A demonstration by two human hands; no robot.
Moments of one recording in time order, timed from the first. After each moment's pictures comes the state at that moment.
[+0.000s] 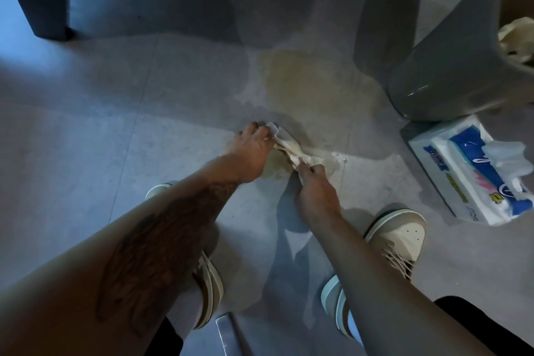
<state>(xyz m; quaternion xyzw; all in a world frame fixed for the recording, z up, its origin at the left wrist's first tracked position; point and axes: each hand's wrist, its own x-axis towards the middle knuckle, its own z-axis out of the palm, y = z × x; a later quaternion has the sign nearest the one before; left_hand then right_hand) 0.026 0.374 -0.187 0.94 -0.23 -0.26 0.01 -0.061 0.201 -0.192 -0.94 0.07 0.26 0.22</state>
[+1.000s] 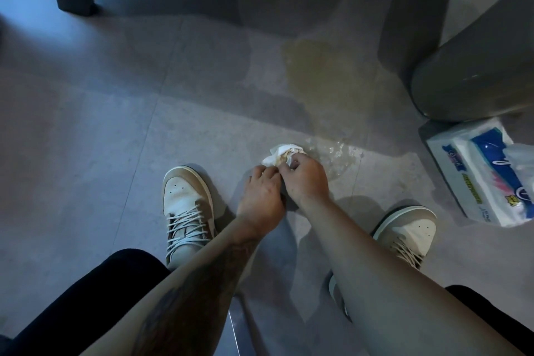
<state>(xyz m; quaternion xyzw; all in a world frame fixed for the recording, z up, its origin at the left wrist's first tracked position) -0.098 0.368 -0.195 0.95 -0.05 -0.19 0.22 -0.047 0.262 -0.189 -0.90 0.18 0.25 0.31</state>
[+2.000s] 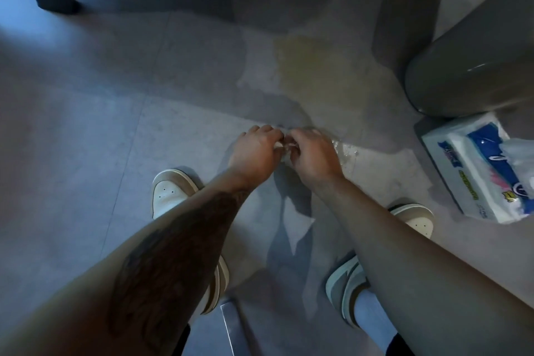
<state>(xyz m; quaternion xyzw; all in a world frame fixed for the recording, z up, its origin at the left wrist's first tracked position) -0.010 0.378 -0.191 0.96 -0.08 -0.15 0.23 -0.006 0.225 -0.190 -0.95 -0.08 0.14 0.26</state>
